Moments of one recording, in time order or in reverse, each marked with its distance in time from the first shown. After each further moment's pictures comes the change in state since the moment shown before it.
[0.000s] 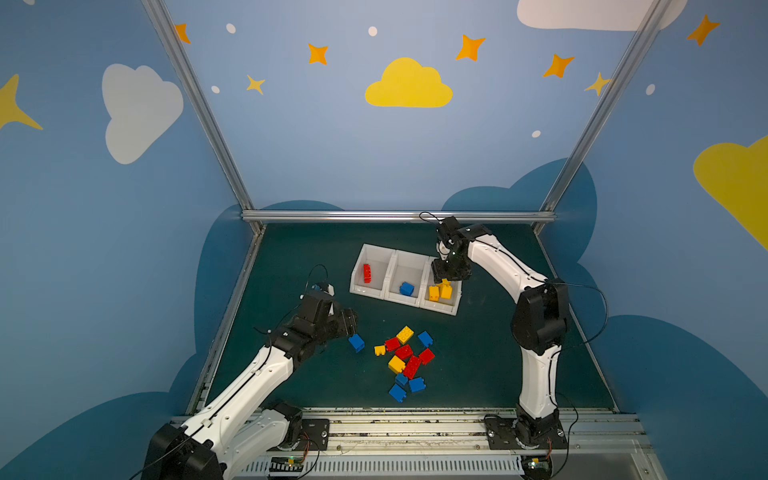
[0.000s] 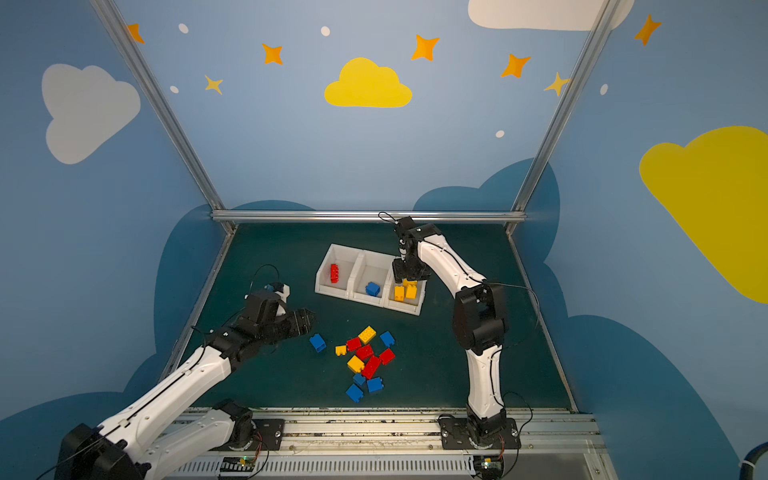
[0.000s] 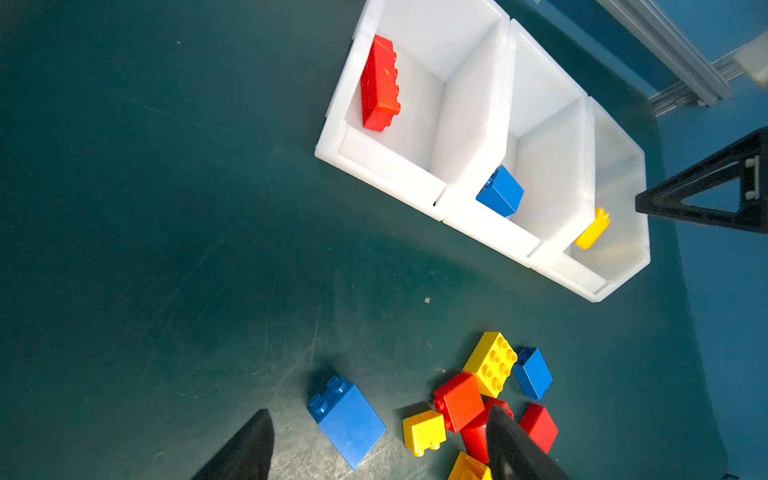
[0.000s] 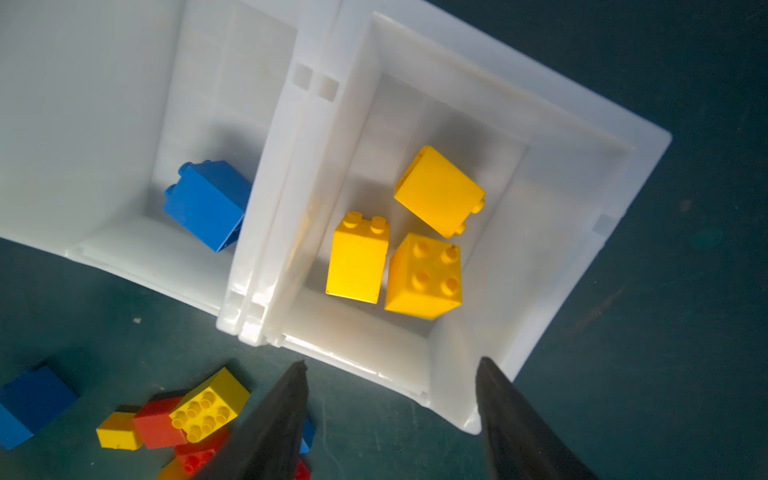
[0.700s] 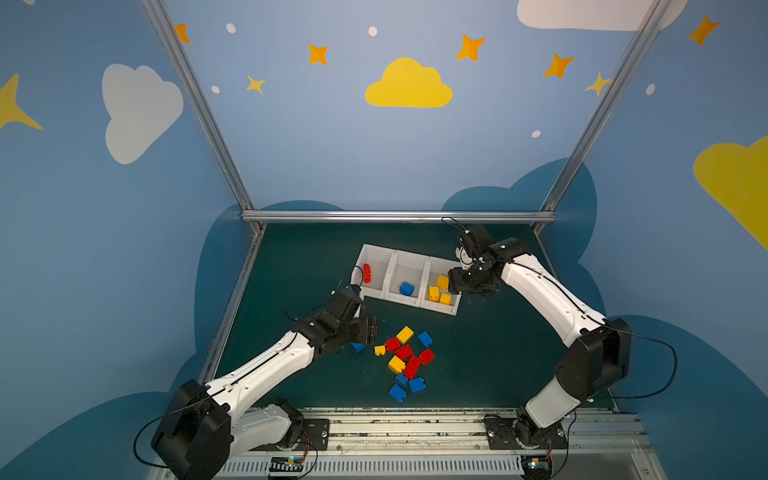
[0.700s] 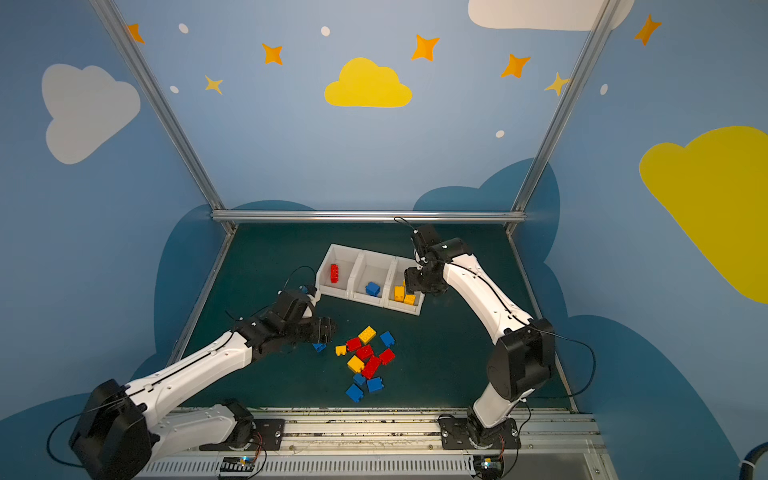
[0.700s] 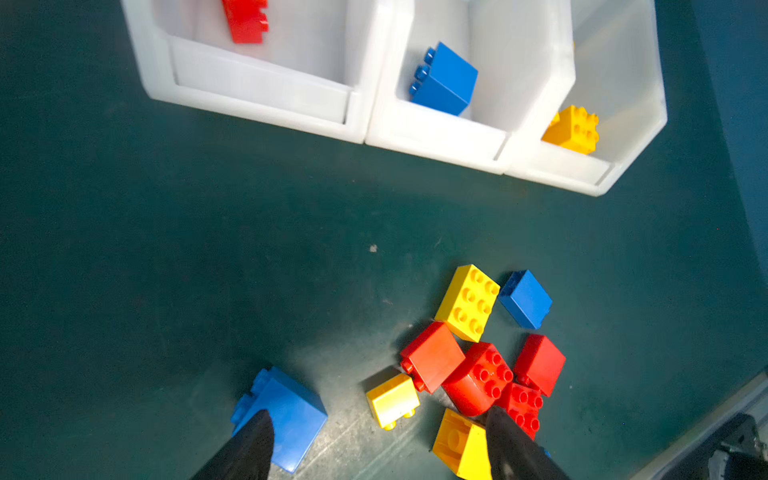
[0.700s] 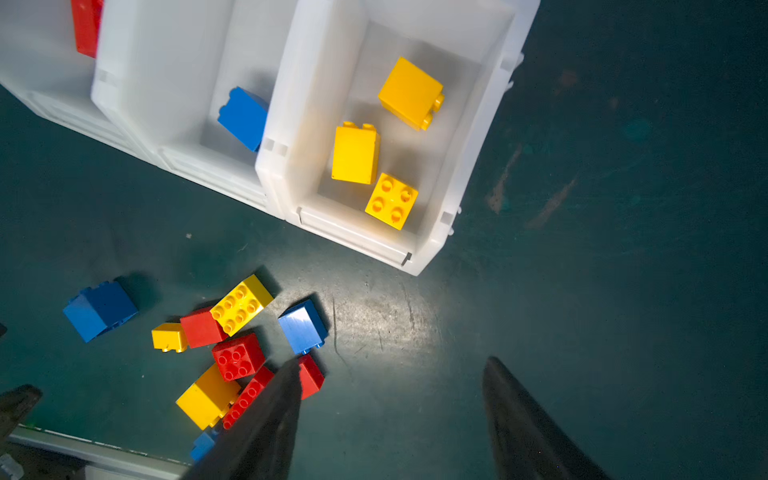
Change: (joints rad) left arm -0.207 0.206 0.097 -0.008 -0.011 0.113; right arm 0.007 -0.421 -0.359 0.047 -0.015 0.074
